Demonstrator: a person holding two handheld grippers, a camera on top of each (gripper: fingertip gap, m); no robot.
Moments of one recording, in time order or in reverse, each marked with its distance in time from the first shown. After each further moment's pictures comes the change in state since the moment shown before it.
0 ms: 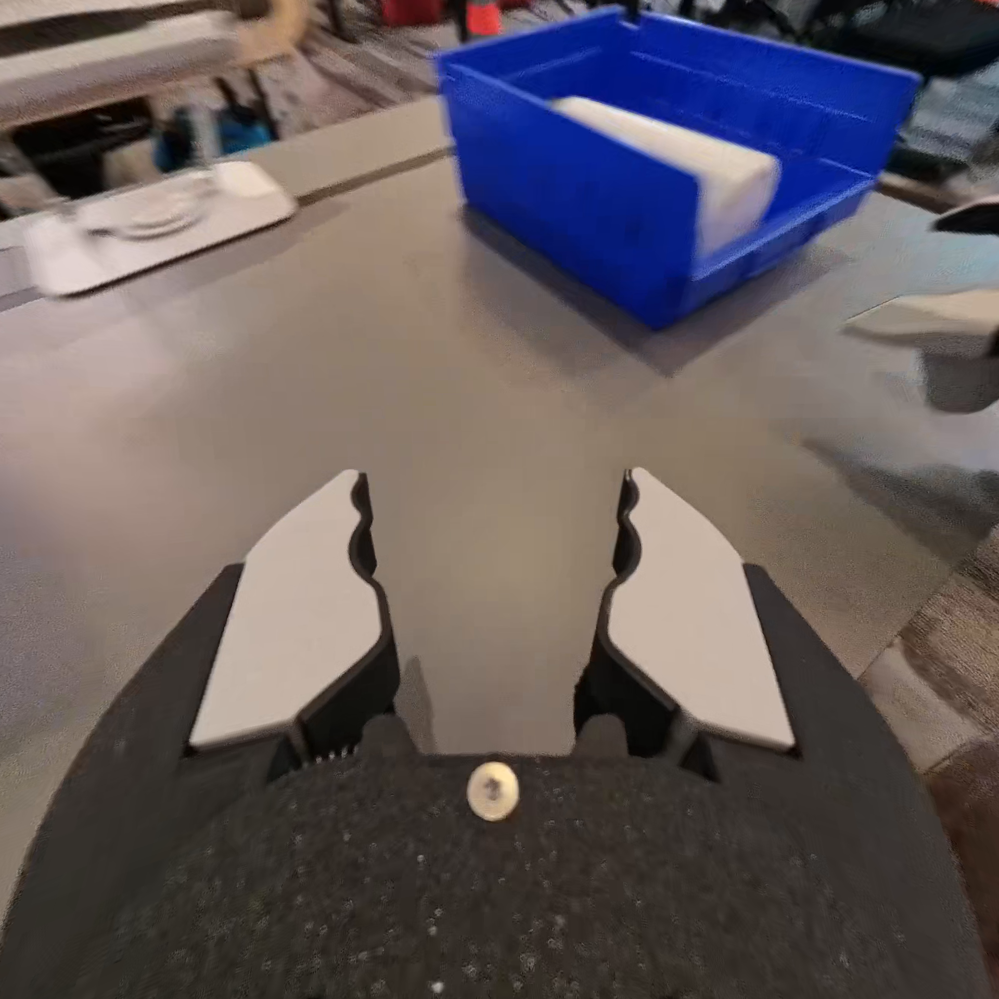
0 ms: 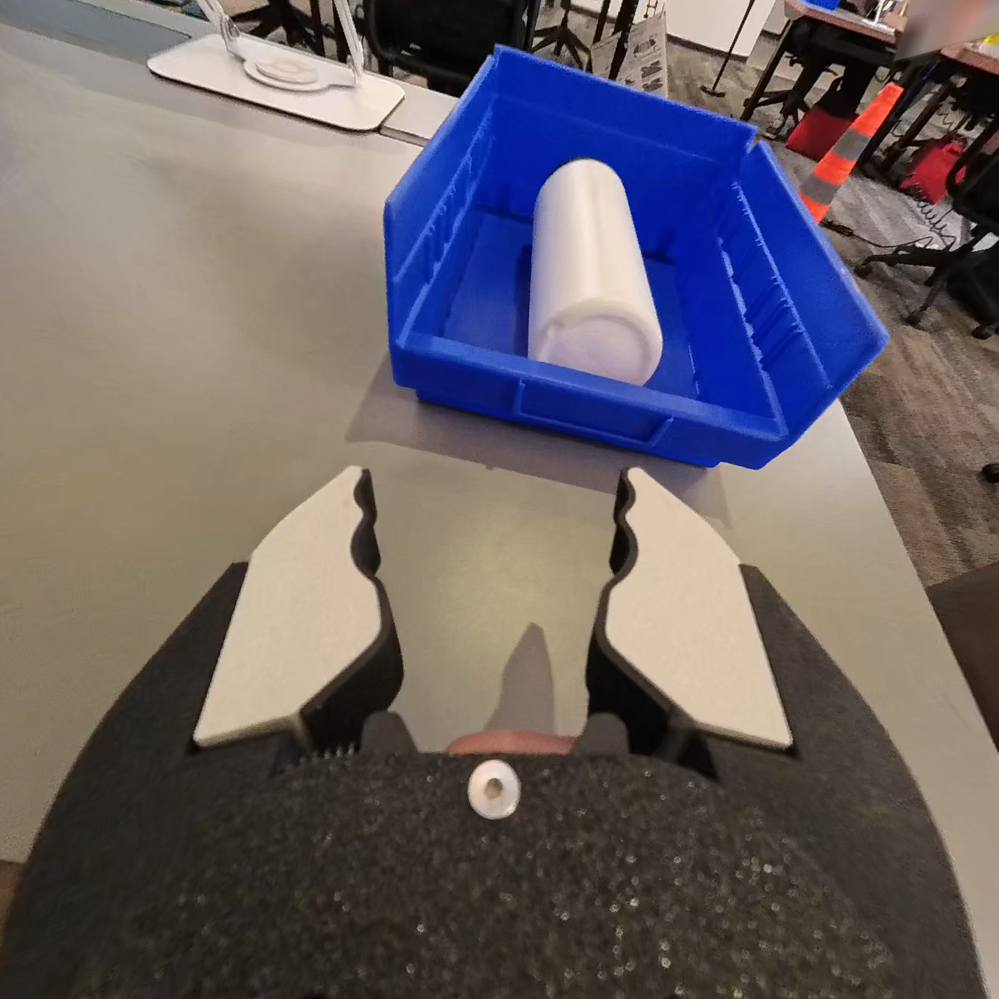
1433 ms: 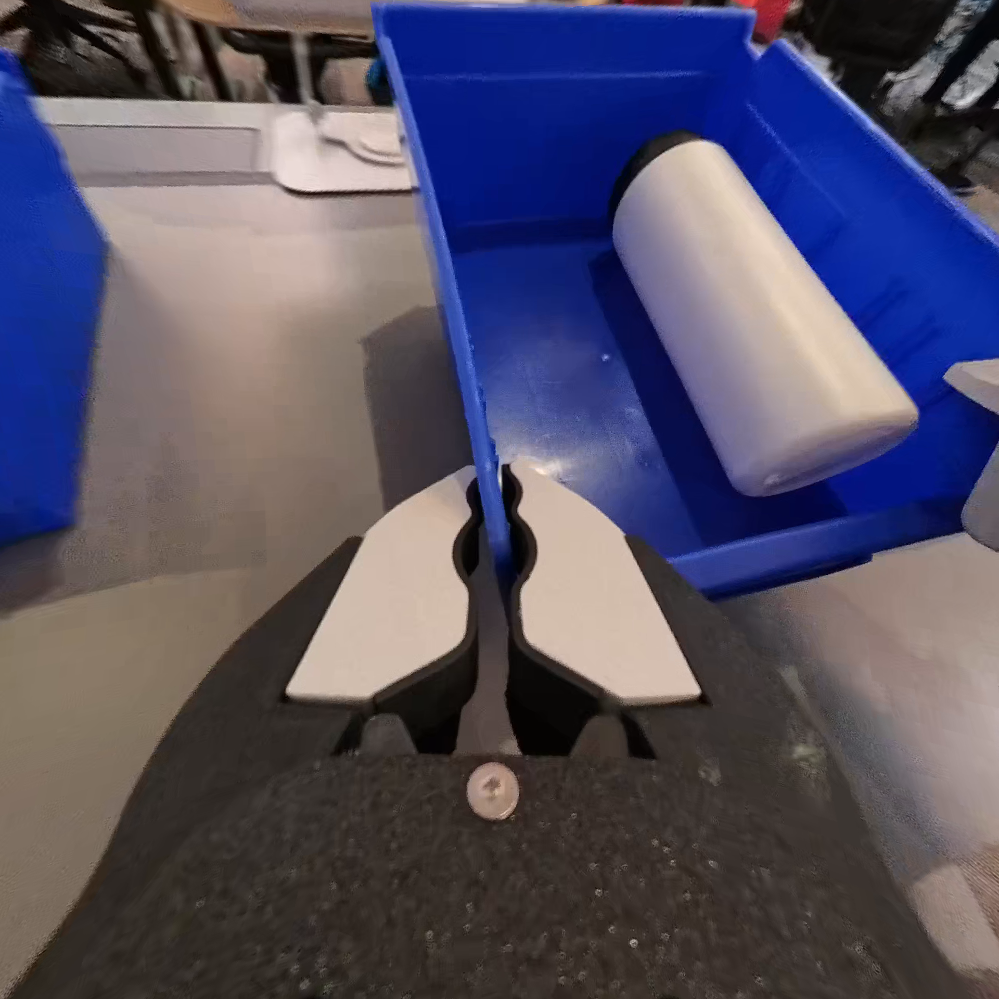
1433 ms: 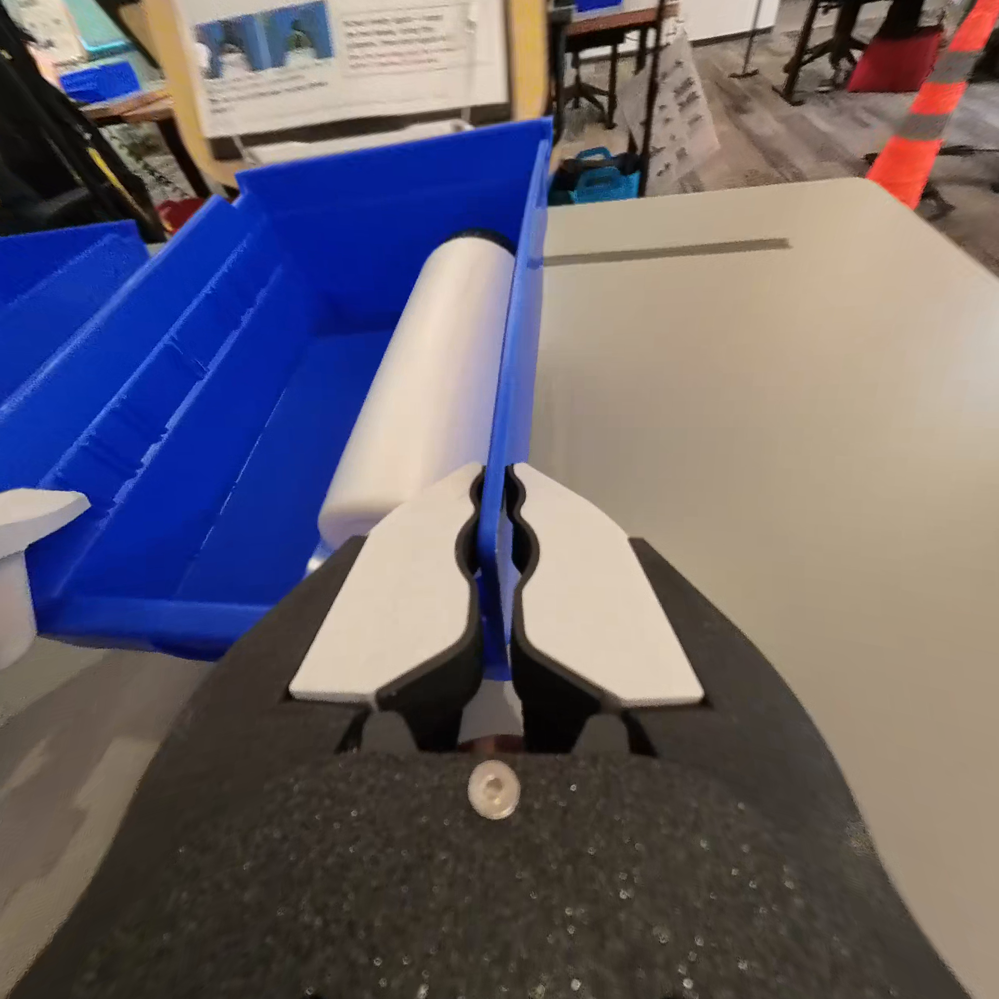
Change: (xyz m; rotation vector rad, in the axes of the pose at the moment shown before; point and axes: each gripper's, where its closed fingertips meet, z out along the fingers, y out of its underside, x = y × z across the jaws) left arm -0.093 0.010 -0.026 0.002 -0.310 -0.298; right arm -0.104 -0.083 0.033 0.091 -0.085 0.298
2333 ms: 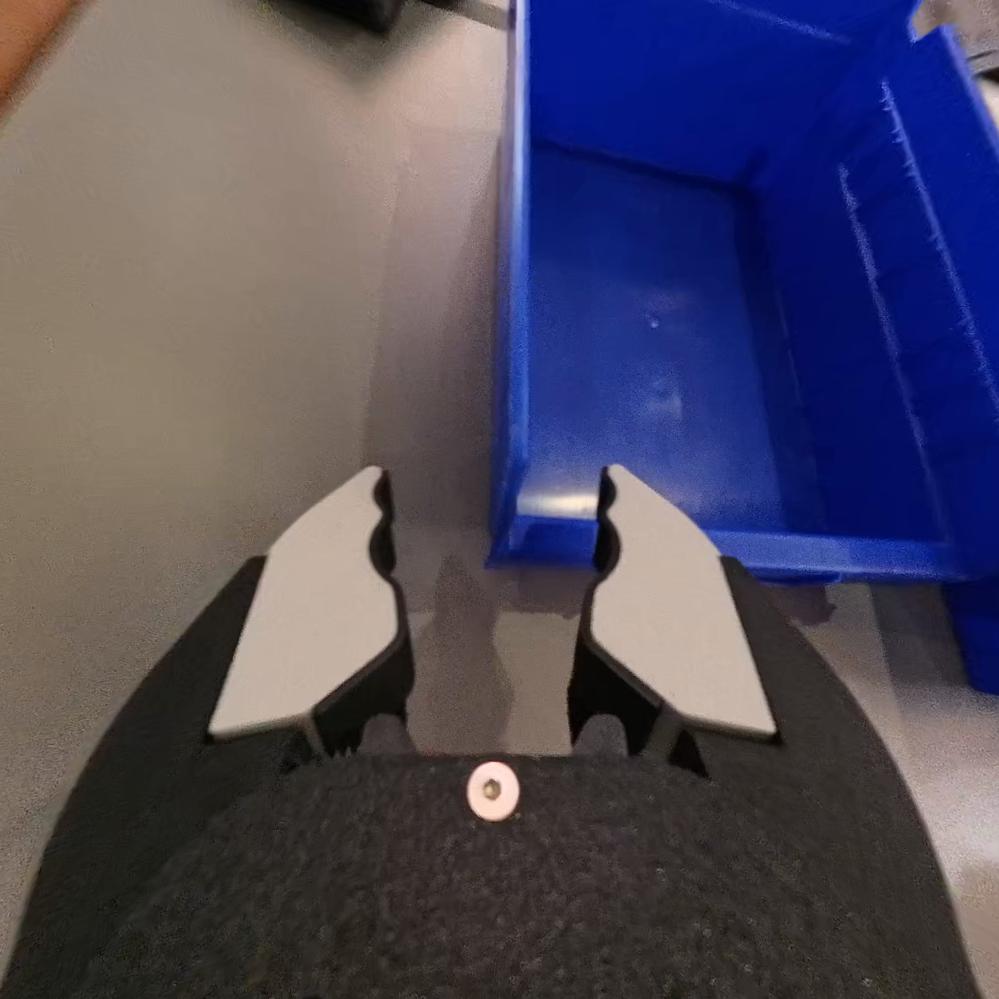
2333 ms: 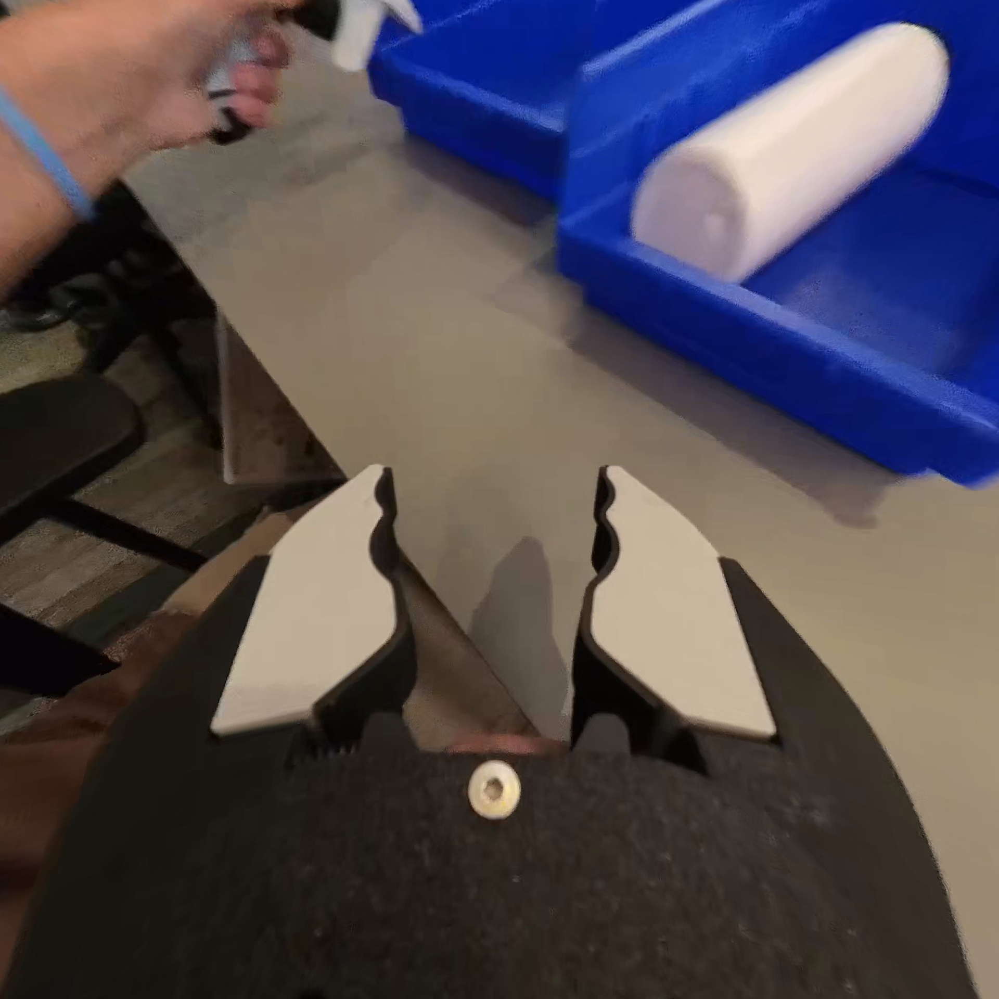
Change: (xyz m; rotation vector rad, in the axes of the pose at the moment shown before) left arm -0.387 0.022 -0.025 -0.170 -0.204 -0.292; right arm -0.239 0.117 -0.070 -0.248 -0.678 -0.374
